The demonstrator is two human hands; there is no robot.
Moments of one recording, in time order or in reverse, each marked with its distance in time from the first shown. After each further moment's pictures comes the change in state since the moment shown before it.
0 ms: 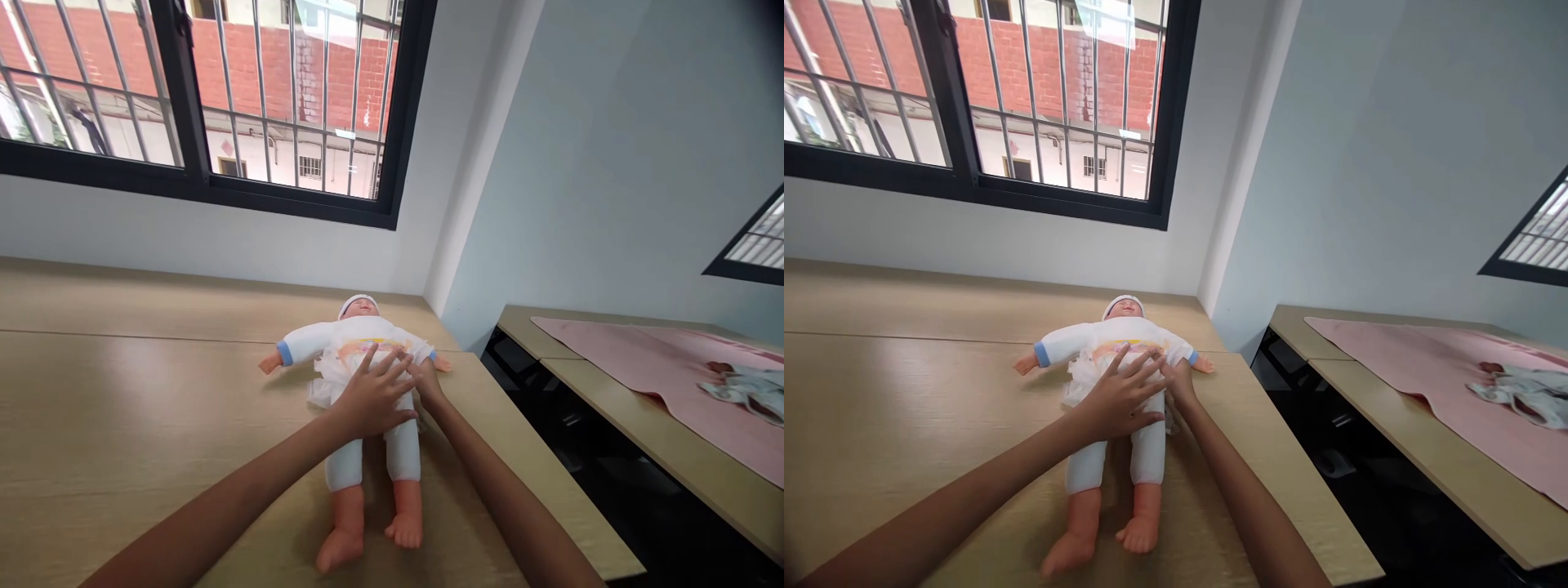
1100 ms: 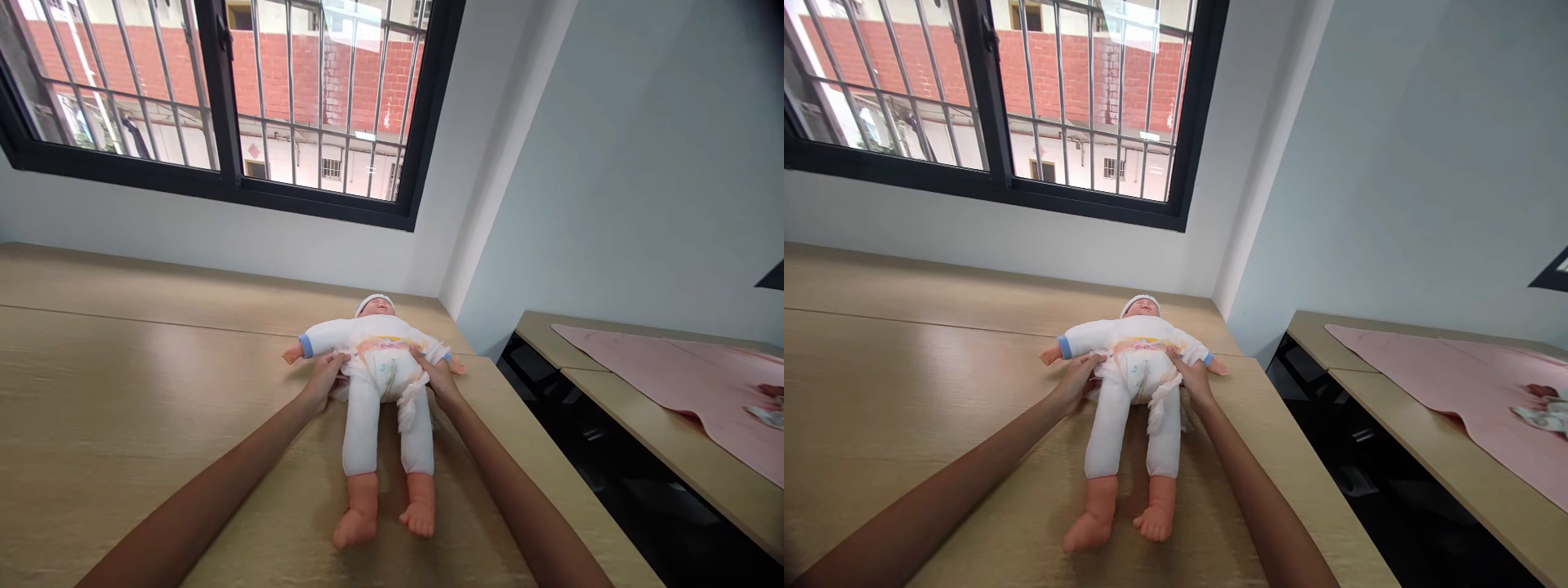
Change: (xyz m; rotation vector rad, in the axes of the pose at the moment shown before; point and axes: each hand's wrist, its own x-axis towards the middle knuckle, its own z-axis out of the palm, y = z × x) left_hand -0.054 -0.062 0.012 -1.287 0.541 -1.146; right_hand -0.002 0.005 -0.005 0.068 0.018 0.112
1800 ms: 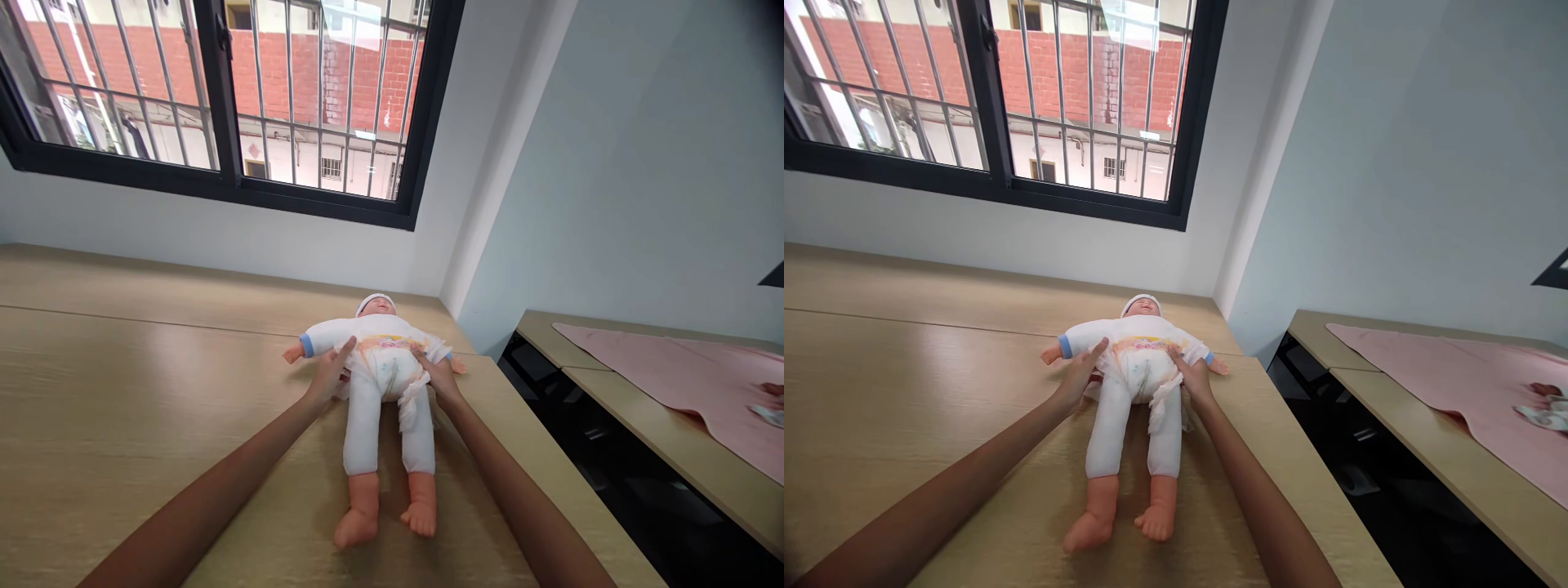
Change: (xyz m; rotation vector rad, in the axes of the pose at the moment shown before) left_hand -0.009 0.013 0.008 0.072 0.012 0.101; right_hand 0.002 0.003 0.002 -0.046 0.056 -0.045
